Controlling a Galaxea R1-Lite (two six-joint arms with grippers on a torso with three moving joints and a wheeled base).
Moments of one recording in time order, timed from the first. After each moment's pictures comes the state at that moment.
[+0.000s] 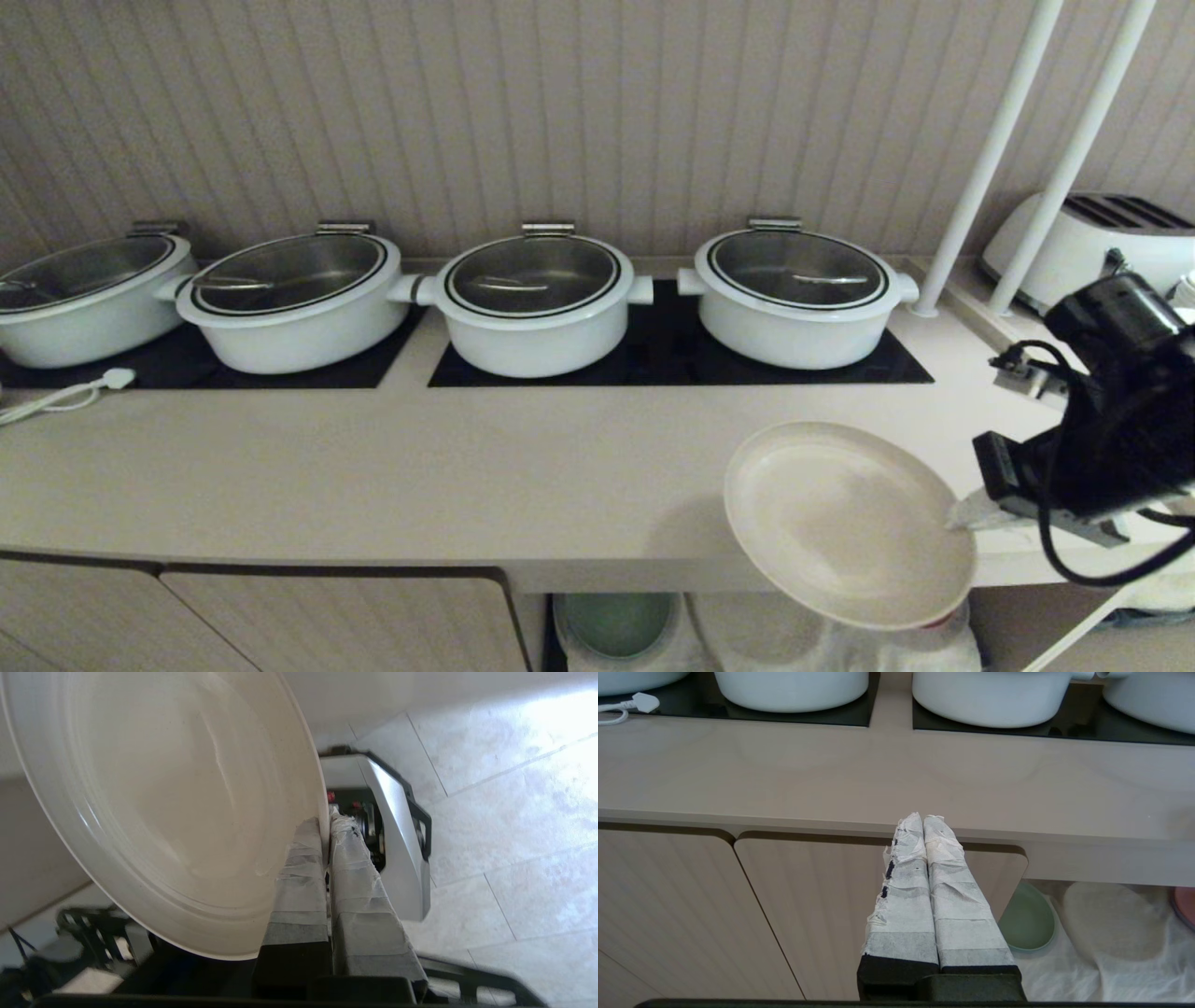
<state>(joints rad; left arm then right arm) 0.00 0.00 0.00 -0.01 0.01 -0.06 0.10 1.60 -1.05 0.60 0.27 0.35</state>
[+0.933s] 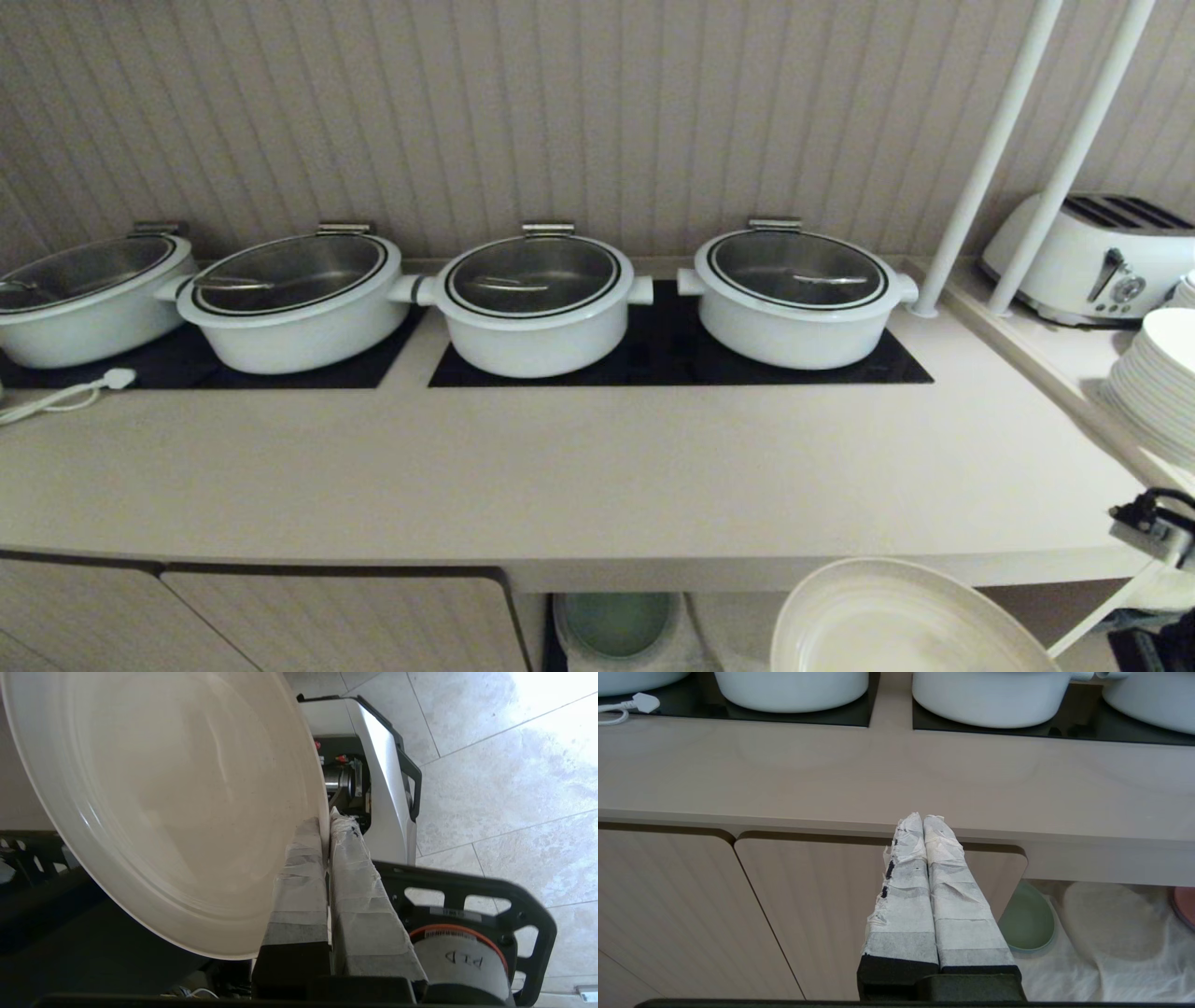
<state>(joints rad) 0.00 0.00 0.00 -0.01 0.01 -0.06 0.11 1.22 -0.61 0.58 0.28 0.29</state>
